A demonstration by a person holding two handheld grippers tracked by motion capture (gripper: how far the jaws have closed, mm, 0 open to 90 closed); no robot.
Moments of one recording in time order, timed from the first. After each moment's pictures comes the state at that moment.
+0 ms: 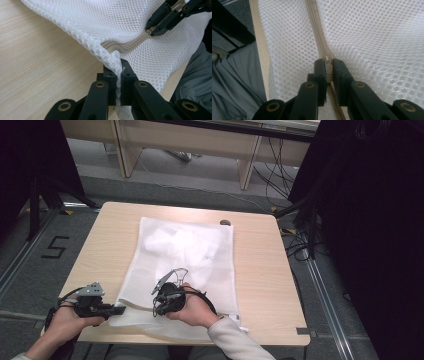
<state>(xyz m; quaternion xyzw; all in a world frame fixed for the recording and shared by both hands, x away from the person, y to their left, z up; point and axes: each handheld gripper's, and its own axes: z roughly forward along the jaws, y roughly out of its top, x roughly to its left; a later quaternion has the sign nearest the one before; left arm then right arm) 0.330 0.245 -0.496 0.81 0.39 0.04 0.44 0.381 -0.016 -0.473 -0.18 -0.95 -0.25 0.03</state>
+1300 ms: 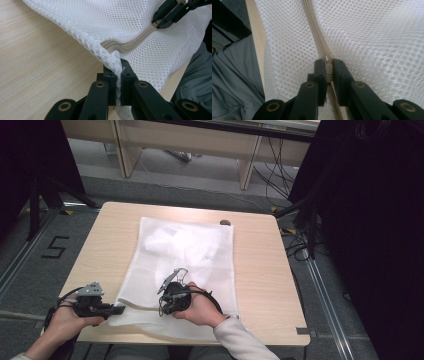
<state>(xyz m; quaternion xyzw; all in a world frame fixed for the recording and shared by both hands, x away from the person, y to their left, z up) 0.330 0.247 -0.495 0.81 0.39 0.04 0.43 0.383 -0.030 -0.469 -0.18 -0.95 -0.24 0.02</state>
